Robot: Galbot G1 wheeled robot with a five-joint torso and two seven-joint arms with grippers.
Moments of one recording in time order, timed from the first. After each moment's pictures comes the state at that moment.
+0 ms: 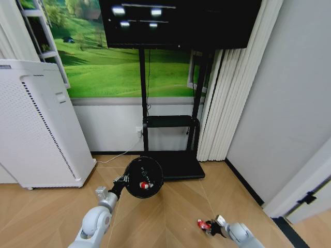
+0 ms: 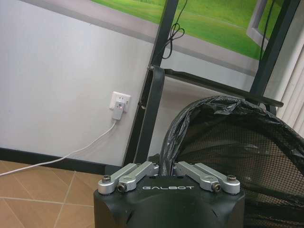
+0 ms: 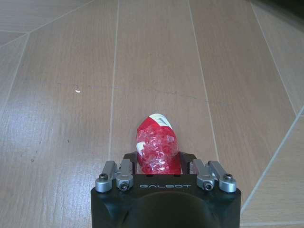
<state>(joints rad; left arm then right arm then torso) 1.27 -1.28 -0.50 -1.92 -0.55 0.26 0.04 -1.06 1.08 0.34 0.96 -0.22 -0.12 -0.66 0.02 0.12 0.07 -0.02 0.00</state>
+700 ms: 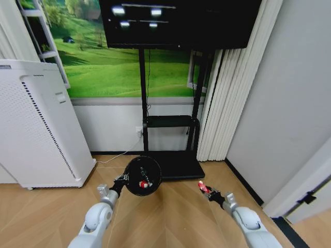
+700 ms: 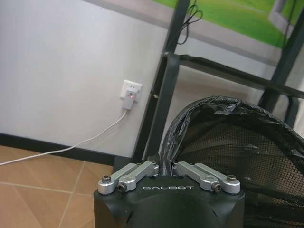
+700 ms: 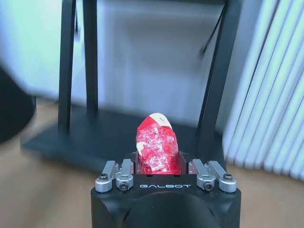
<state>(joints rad) 1.17 -1.30 -0.46 -1.77 -0.56 0.26 -0.01 -1.19 1.13 0.63 1.60 0.24 -0.22 -0.39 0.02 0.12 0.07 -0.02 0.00</state>
